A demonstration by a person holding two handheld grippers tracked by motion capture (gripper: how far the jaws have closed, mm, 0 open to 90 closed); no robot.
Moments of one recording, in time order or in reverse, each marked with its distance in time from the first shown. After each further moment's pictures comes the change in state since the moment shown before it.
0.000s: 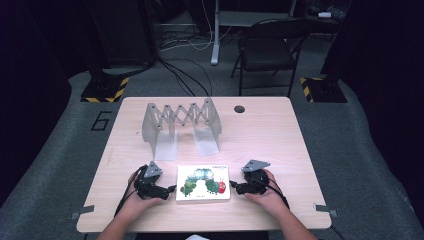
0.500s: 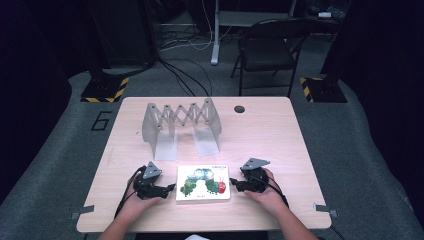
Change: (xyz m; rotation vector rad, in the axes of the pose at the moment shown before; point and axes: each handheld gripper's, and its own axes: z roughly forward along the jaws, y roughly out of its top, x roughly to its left) left arm -0.001 -0.002 -0.005 -0.009 0.030 -0.017; right arm -0.002 0.005 0.002 0.002 -0.009 0.018
